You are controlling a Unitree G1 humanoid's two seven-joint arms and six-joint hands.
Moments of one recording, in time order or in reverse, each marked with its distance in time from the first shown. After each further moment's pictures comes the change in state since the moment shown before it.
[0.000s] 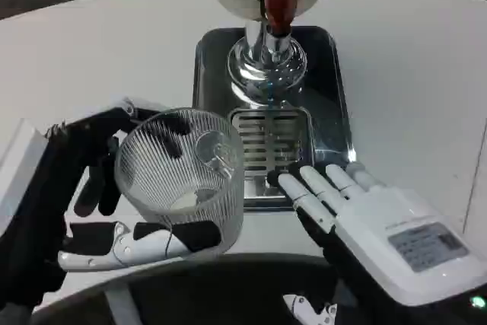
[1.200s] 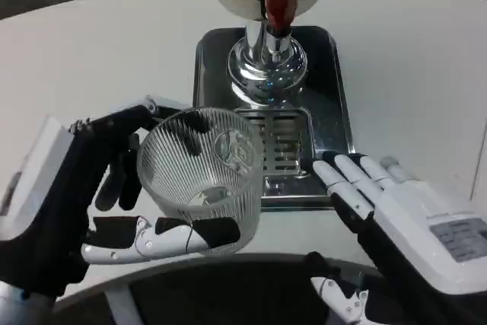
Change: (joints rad) left arm -0.055 -0.025 -0.049 0.037 0.045 0.000 0.005; right arm 0.023 0.022 -0.117 -0.028 0.098 0.032 0.006
